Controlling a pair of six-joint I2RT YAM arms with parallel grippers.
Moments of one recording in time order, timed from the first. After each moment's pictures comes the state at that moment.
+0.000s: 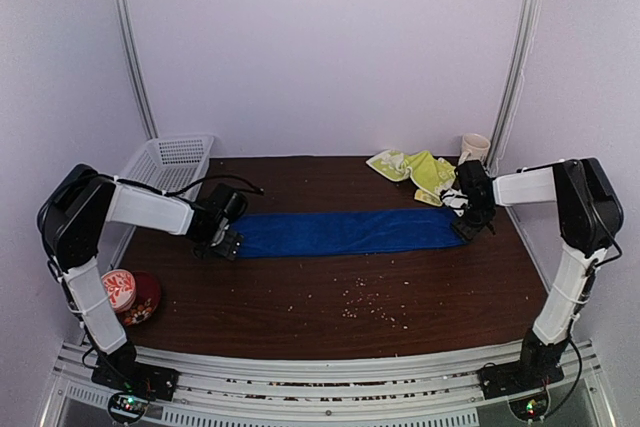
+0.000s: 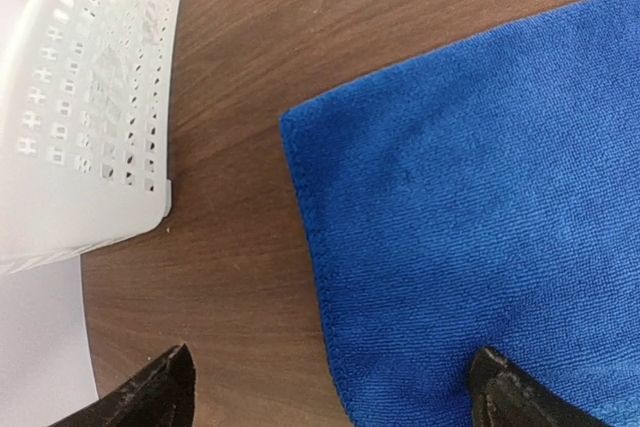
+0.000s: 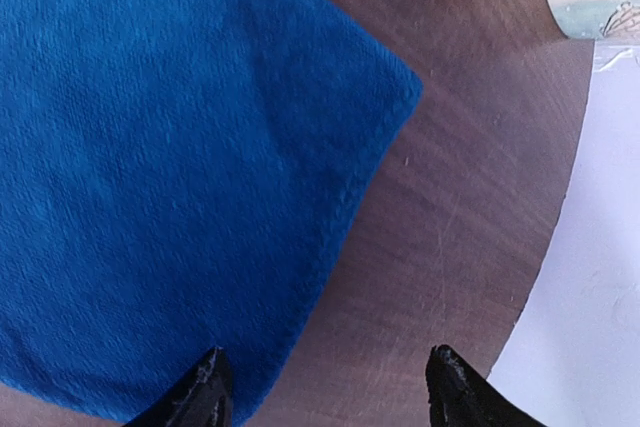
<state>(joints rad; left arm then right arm) -0.55 1.81 0.98 -0.26 -0.61 -0.10 0.18 1.84 1.11 -0.36 0.35 -0.49</state>
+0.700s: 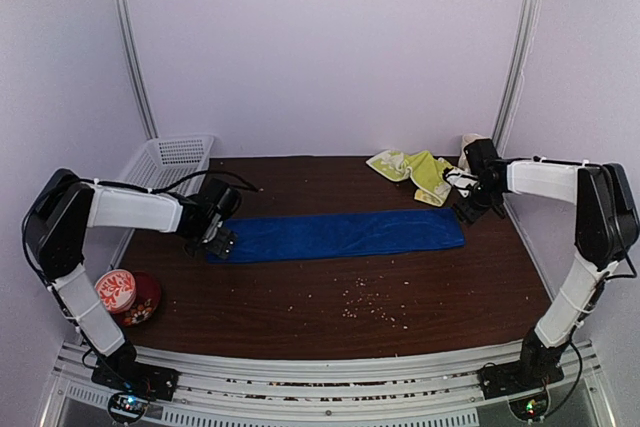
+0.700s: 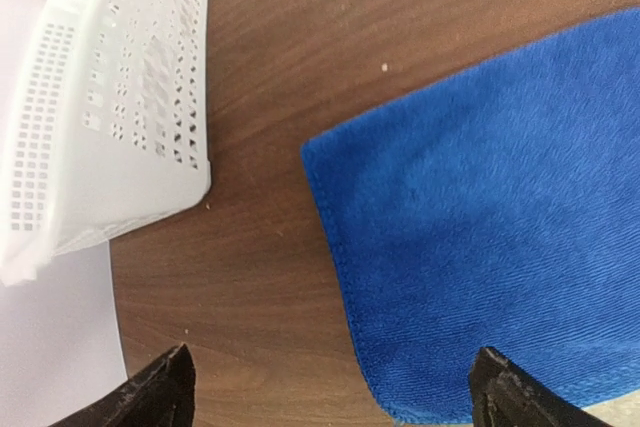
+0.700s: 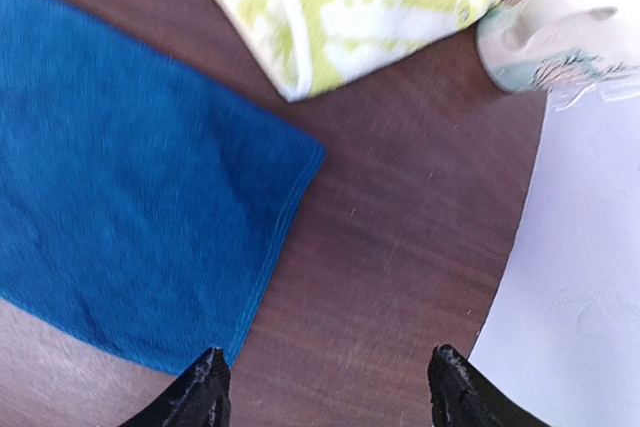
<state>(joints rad) -0.55 1.71 0.97 -0.36 -0.61 -0.10 0.17 1.71 1.18 -0.48 0.24 -0.46</state>
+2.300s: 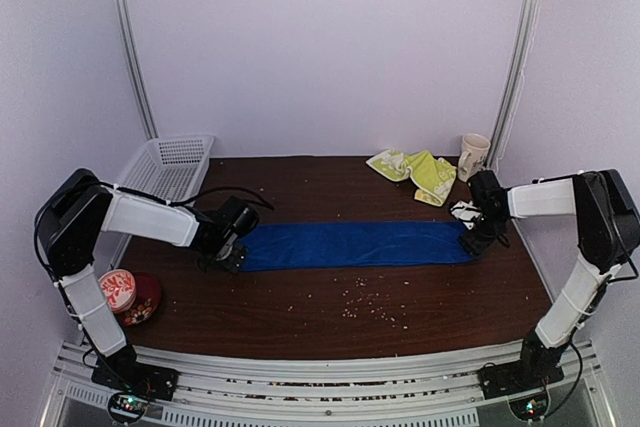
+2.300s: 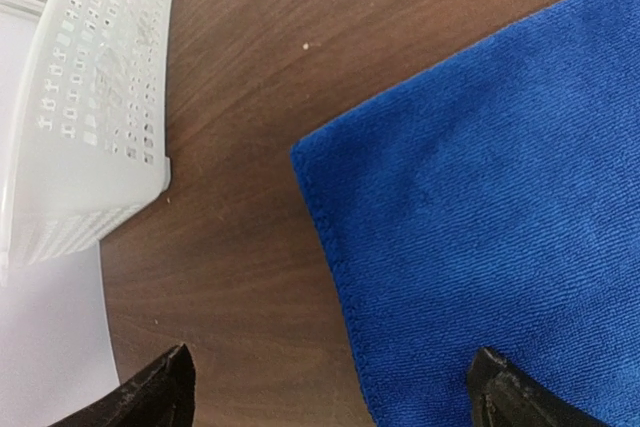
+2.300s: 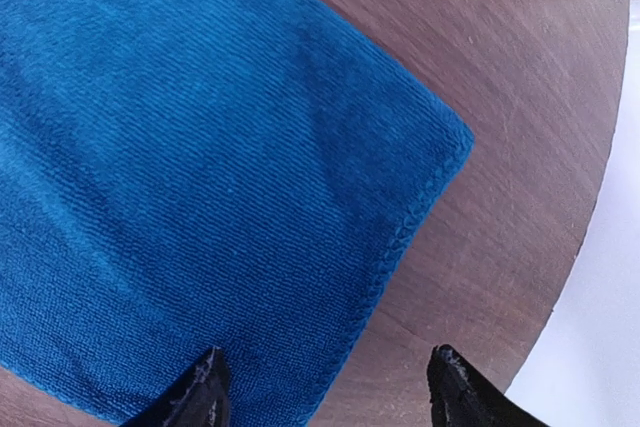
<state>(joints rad) -0.67 1.77 0.93 -0.31 -0.69 -0.12 0.15 1.69 0.94 -0.40 0.26 -0.47</state>
